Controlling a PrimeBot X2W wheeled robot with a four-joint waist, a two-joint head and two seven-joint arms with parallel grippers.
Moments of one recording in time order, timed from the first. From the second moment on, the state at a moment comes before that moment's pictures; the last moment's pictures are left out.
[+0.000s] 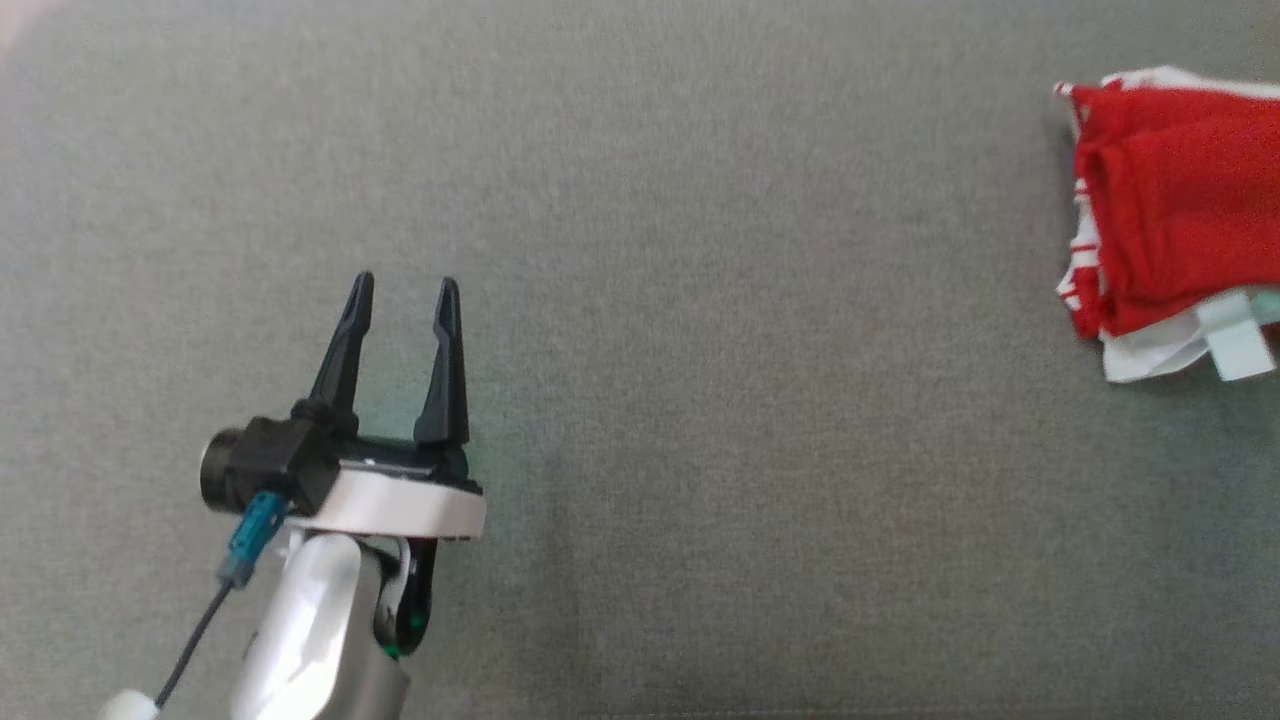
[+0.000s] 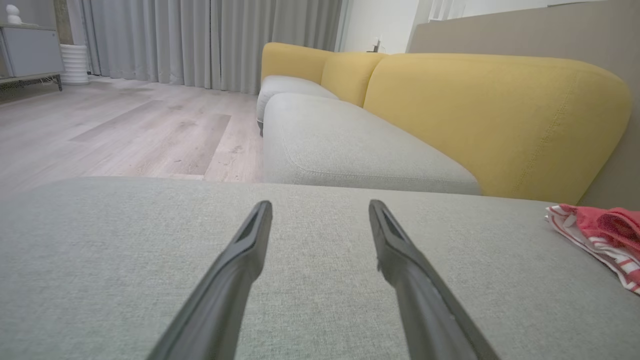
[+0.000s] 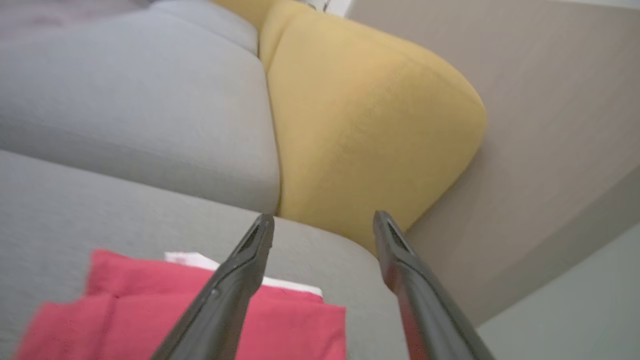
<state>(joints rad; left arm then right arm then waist) -0.30 0.04 -0.19 0.29 -0.23 -0.08 -0.26 -0.60 -0.31 -0.31 0.41 -0.34 0.12 0.06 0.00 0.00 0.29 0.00</state>
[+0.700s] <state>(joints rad) -0.12 0.04 -0.21 0.28 -0.27 -0.03 -0.26 -0.15 -0.05 -0.06 0.22 0.18 0.12 -0.24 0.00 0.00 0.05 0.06</state>
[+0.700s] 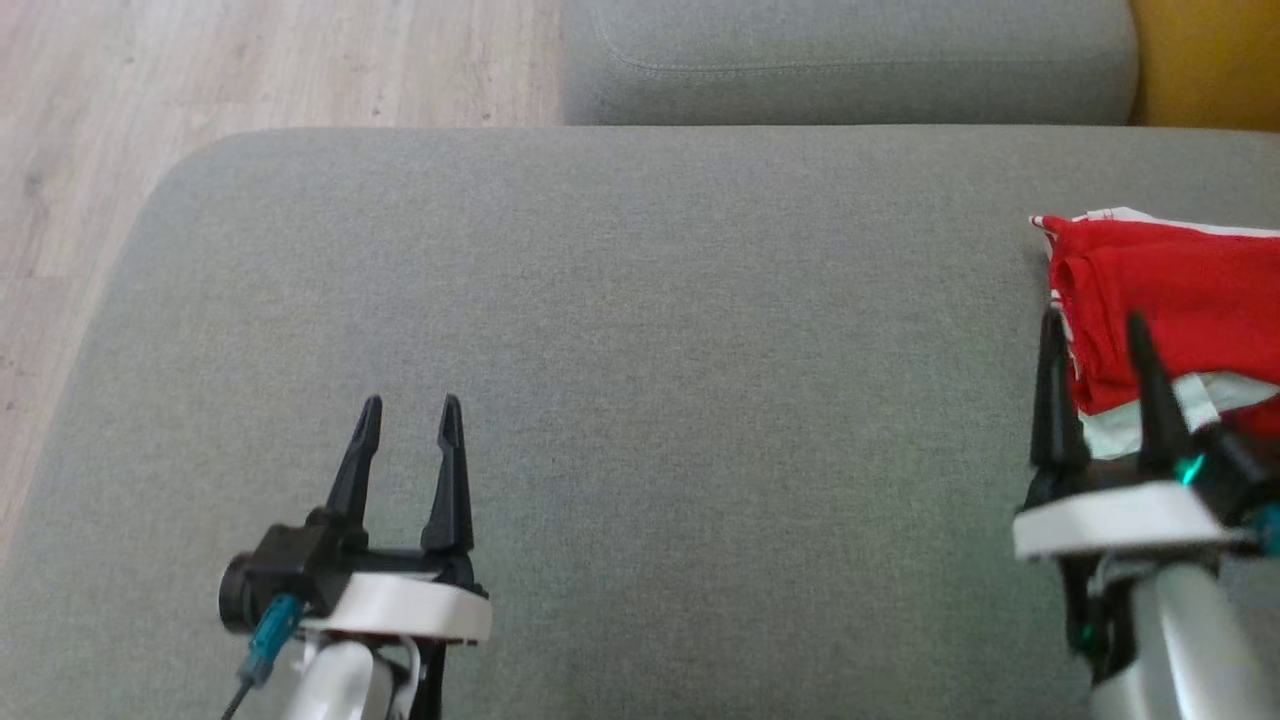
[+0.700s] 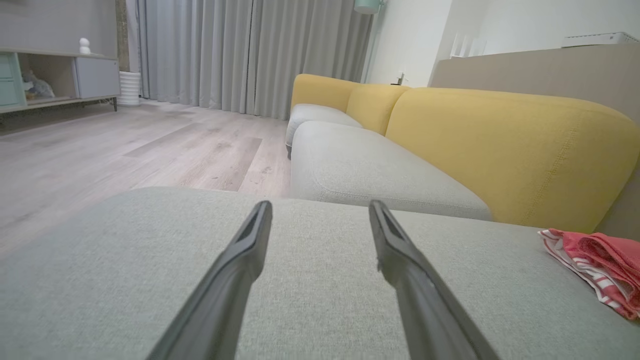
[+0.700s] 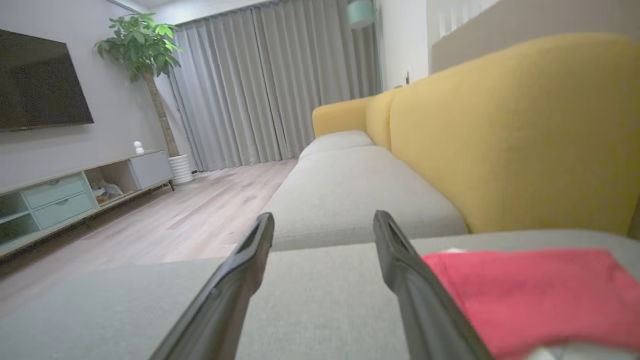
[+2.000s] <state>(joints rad) -0.07 0.04 -0.19 0.26 -0.43 -0.01 -0.26 -0.03 -0.05 -0.01 0.19 0.16 0.12 -0.25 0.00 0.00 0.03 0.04</state>
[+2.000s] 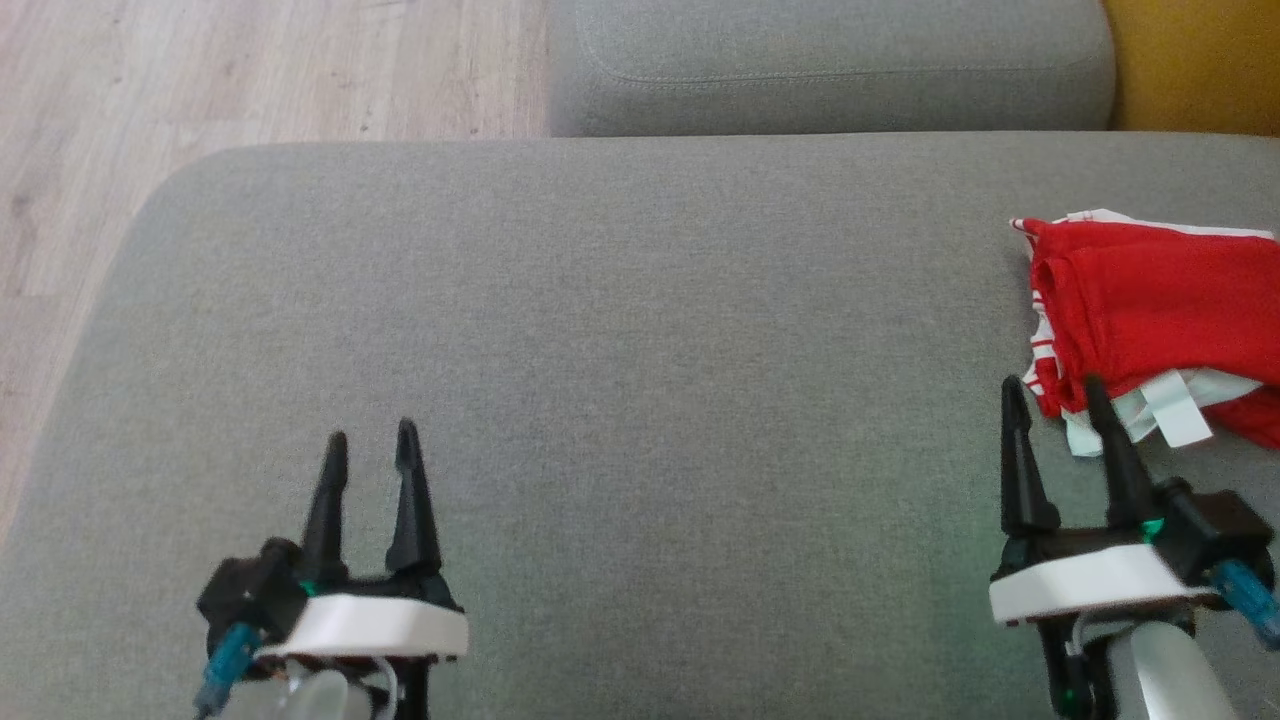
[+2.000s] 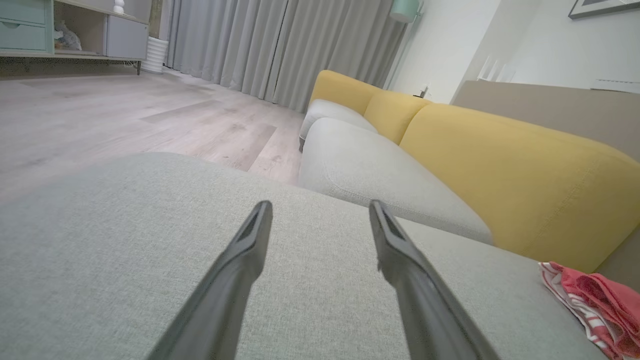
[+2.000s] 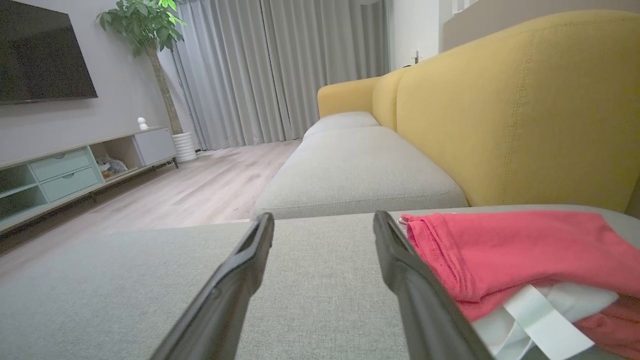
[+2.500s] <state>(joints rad) -0.01 0.04 -0.18 0.35 -0.53 -0.01 -0.23 0.03 -0.05 0.00 0.29 0.27 0.12 -0.23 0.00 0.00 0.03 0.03</state>
